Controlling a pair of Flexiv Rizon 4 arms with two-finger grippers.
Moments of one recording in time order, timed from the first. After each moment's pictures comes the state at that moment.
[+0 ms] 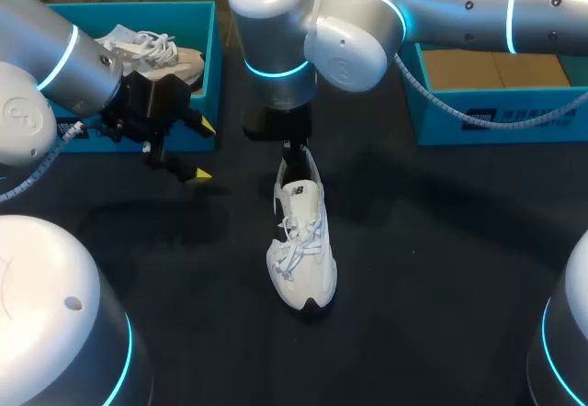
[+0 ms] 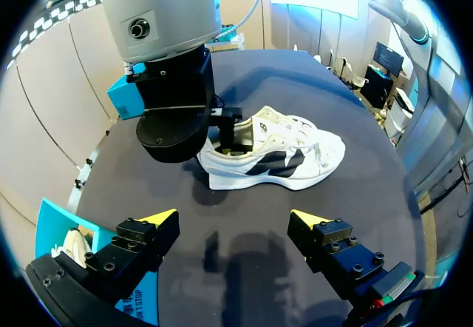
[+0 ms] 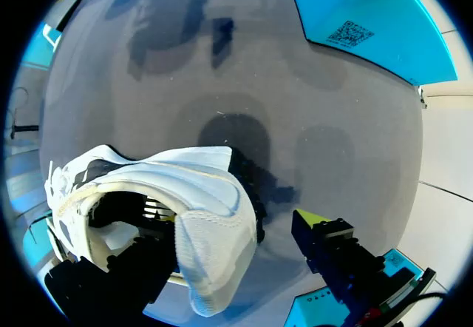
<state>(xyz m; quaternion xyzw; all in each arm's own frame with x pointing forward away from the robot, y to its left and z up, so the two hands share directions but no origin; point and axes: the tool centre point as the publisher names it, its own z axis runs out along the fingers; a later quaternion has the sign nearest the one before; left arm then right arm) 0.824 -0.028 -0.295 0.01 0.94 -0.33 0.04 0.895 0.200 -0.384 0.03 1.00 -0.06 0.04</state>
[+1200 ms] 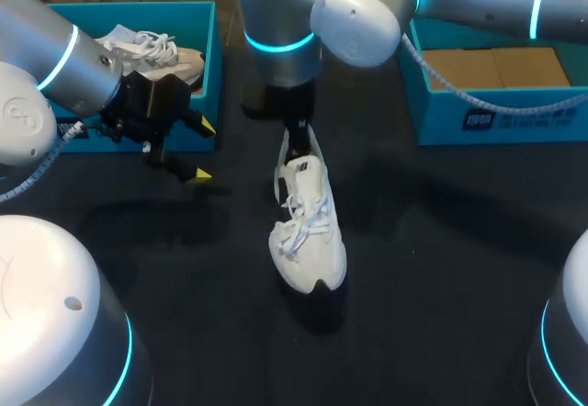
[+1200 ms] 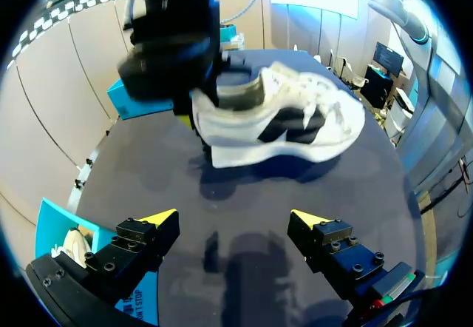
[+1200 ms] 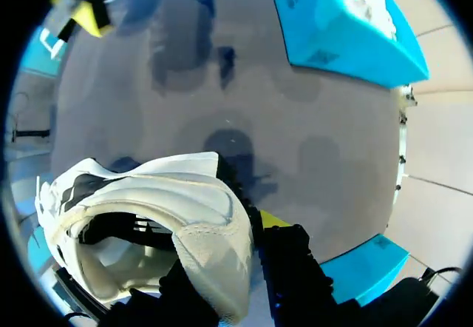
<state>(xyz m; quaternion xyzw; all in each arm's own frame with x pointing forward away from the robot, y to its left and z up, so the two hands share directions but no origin) 0.824 -0.028 -0.295 0.01 0.94 -0.33 0.04 0.880 0.201 -0.309 0.04 1.00 -0.04 0.06</state>
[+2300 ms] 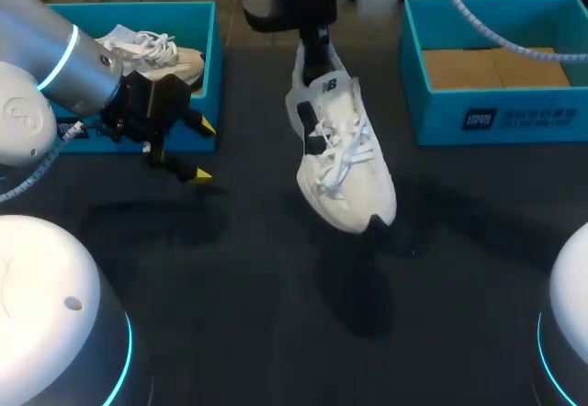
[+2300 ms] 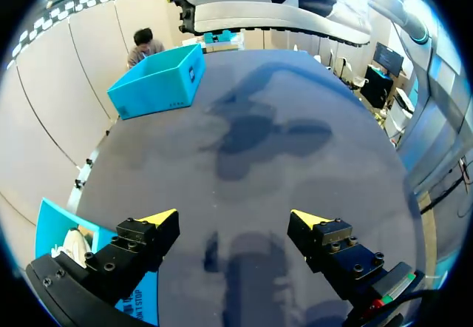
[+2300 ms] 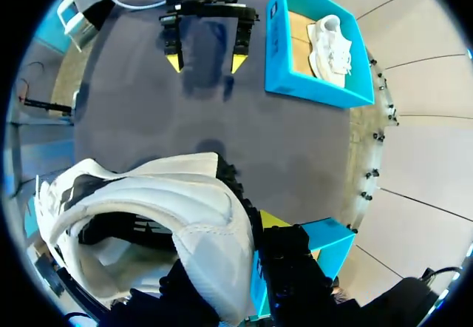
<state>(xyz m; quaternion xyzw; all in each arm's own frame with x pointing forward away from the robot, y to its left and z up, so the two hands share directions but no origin) 0.824 -0.028 -0.295 0.01 0.94 -0.33 0.04 0.875 0.179 -0.139 -0.02 0.99 -0.05 0.11</state>
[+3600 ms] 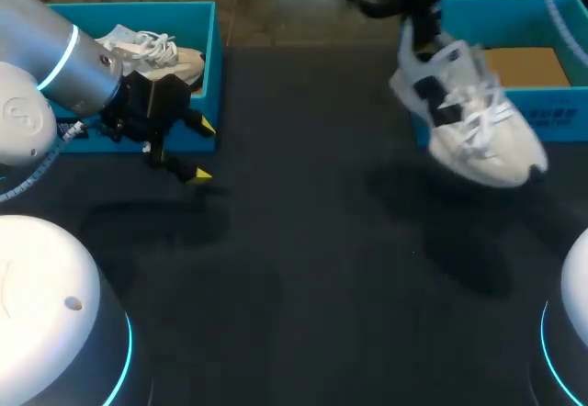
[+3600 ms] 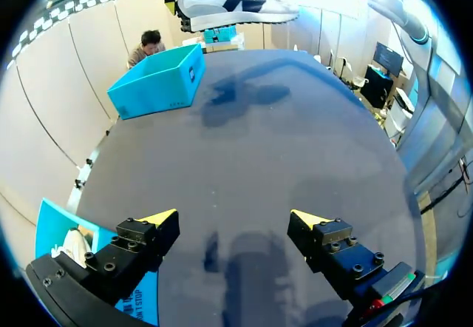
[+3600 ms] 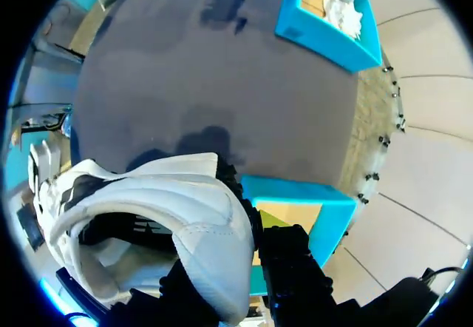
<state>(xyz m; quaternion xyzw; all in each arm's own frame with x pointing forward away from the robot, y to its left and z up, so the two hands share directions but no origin) 0.824 -0.028 -0.295 0.01 0.94 -0.33 0.04 0.933 0.005 -0.145 -0.09 0.99 -0.08 0.10</state>
